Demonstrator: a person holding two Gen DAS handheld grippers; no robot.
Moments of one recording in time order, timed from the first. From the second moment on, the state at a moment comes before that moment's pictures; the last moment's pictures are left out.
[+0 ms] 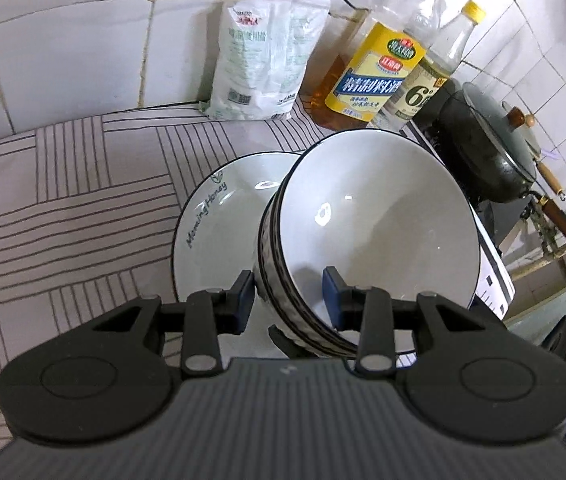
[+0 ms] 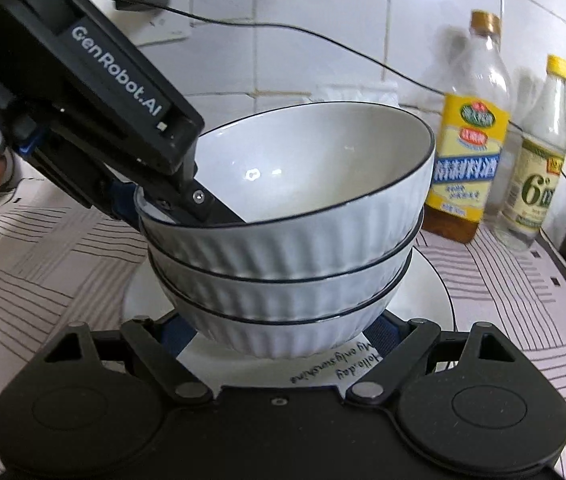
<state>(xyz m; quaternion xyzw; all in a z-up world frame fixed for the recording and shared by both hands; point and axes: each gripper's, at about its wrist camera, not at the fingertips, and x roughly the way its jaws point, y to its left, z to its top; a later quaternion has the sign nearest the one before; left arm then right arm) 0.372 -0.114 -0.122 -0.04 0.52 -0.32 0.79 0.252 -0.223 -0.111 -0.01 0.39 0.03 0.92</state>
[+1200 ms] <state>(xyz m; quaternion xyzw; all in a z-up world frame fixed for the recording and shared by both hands) 0.325 -0.081 -0.073 -0.08 0.49 -0.24 0.84 0.220 -0.221 -0.073 0.00 0.43 0.00 0.90</state>
